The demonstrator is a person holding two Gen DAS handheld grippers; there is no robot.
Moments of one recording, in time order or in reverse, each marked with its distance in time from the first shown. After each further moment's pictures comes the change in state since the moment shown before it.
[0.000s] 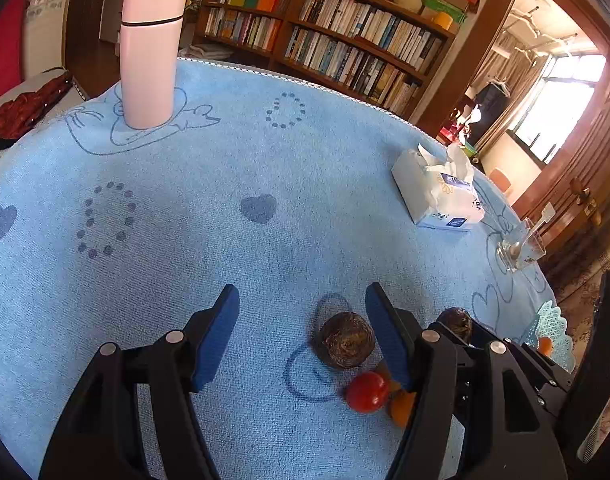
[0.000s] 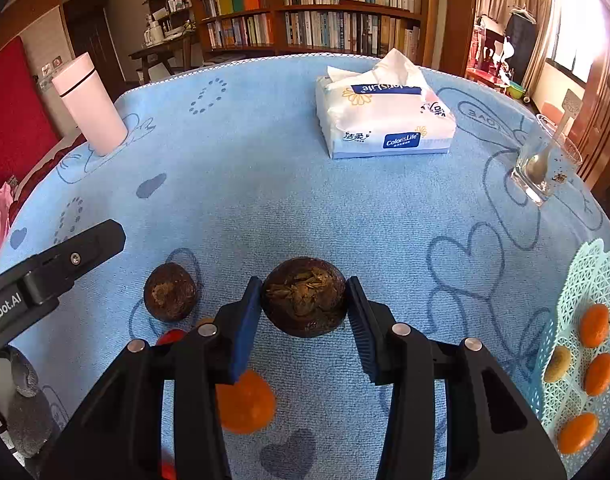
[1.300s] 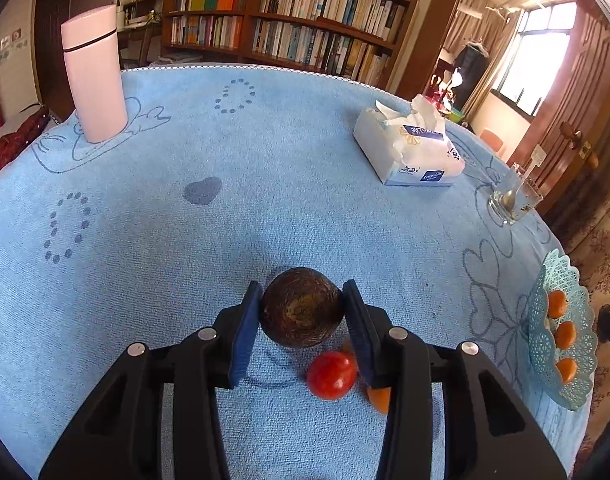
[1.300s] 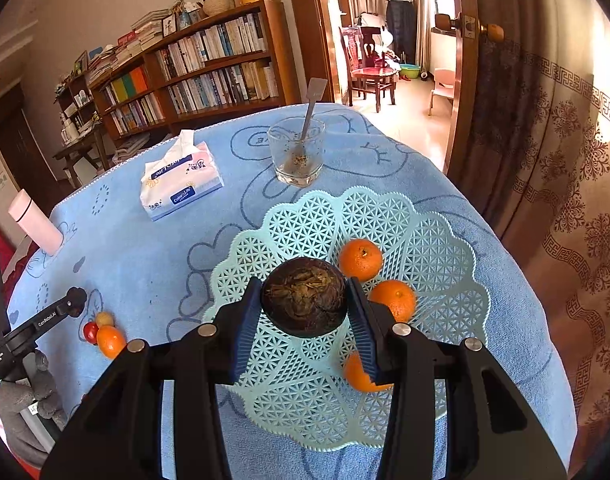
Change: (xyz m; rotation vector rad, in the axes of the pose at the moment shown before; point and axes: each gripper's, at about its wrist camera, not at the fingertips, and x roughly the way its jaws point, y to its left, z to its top) left arm 0.011 -0.039 -0.018 0.153 0.025 0.010; right arm -0.135 -0.167 -0.066 0.349 -0.147 -0.177
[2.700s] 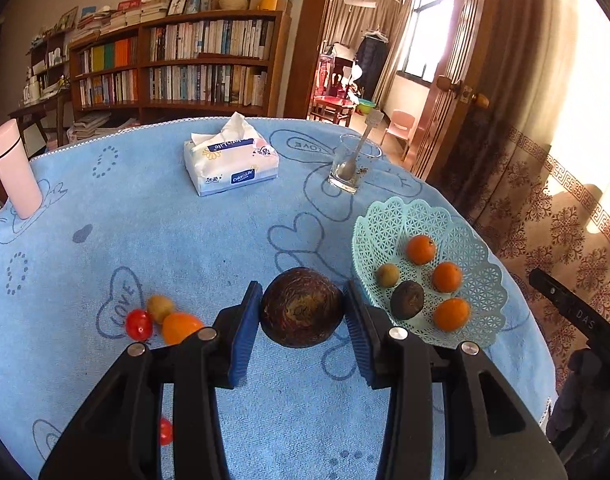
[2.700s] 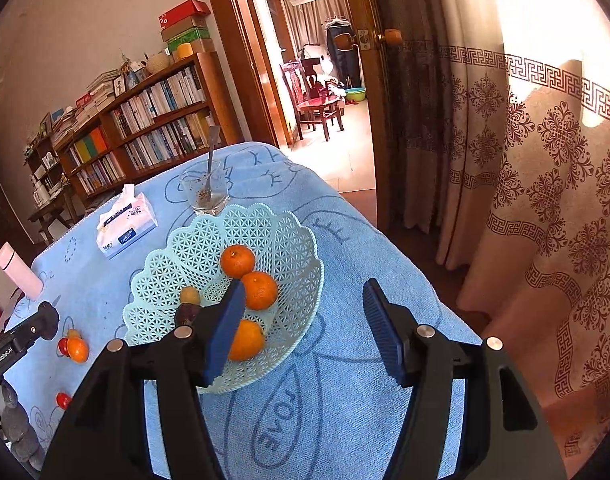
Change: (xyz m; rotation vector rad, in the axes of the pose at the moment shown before) left arm -0.072 -0.152 -0.049 0.285 -0.063 -0.214; right arm -0.065 -0.101 -0.045 0.157 -0.165 -0.094
